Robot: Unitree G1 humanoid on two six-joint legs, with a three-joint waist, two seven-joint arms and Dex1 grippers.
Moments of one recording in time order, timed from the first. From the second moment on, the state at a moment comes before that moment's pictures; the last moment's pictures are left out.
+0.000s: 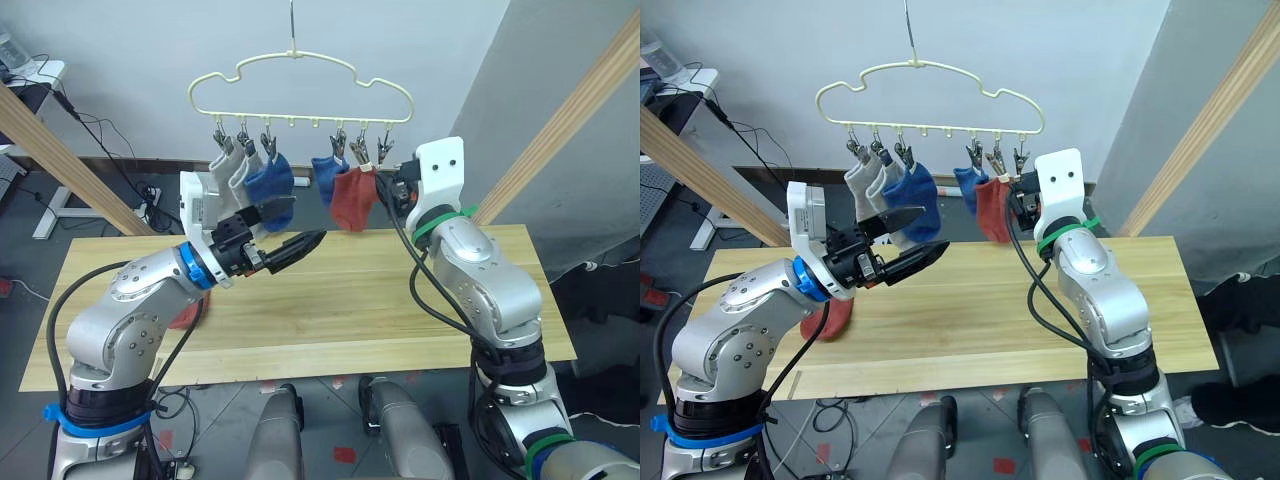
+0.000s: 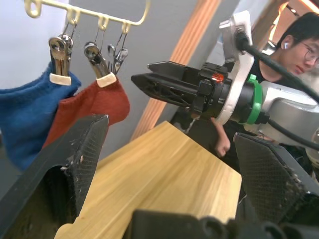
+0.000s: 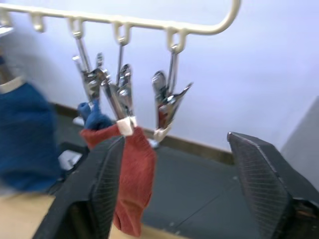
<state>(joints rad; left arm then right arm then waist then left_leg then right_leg) -0.35 0.57 0.17 -0.42 -0.79 0.64 -0.69 -0.65 -0.14 0.13 -0.32 0.14 0.76 -0.10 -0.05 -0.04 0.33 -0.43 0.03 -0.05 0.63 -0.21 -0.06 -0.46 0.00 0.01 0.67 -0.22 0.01</state>
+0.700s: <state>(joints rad) -0.39 0.56 0.16 -0.42 -0.79 0.63 -0.66 -0.71 -0.04 0.07 -0.14 0.02 0.59 -0.14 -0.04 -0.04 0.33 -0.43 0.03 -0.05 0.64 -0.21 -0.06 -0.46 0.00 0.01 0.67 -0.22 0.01</state>
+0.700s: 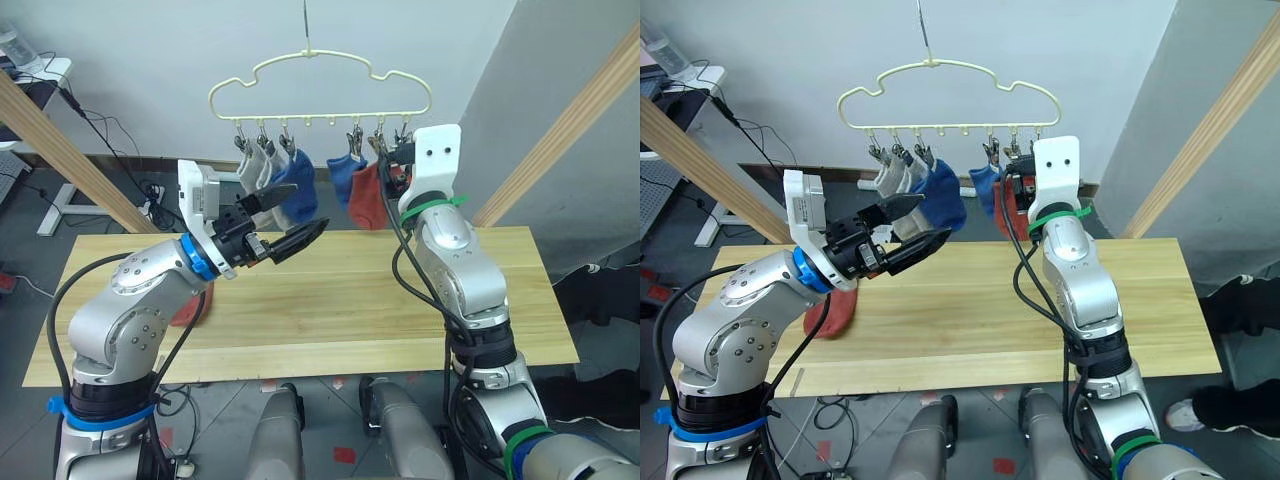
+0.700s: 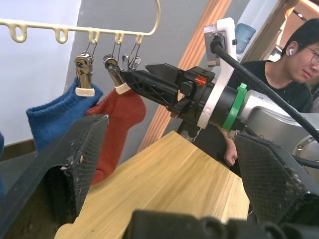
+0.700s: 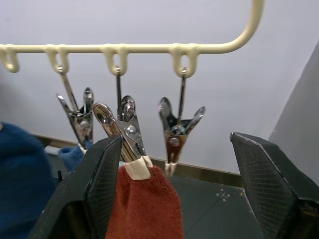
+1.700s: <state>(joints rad) -0.39 0.54 0.14 -0.42 -0.77 0.62 -0.66 -0.80 0.01 0.02 0.05 -0.06 0.50 -0.21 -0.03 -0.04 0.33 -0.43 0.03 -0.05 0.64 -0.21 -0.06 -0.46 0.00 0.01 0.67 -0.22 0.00</state>
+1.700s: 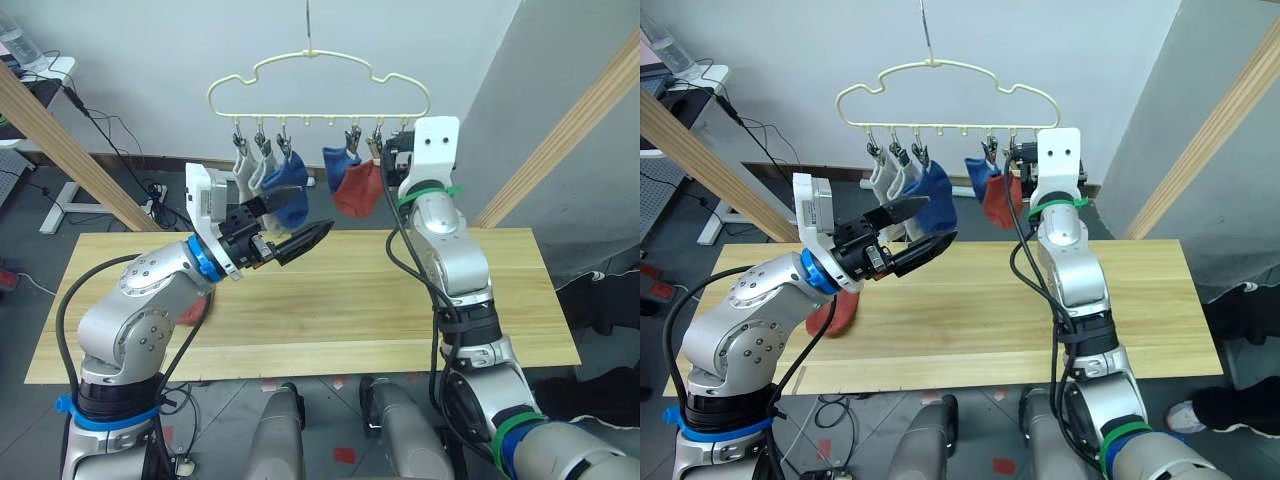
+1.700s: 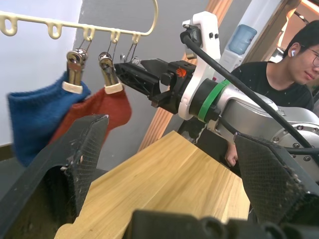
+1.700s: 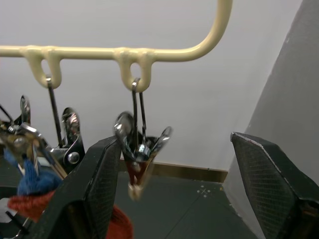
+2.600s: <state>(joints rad) -0.39 0.51 0.12 -0.42 -0.73 0.60 -0.66 -0.80 0.03 0.01 0.05 -0.06 0.48 -0.19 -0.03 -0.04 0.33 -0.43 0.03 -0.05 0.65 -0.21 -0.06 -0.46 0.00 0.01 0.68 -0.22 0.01</state>
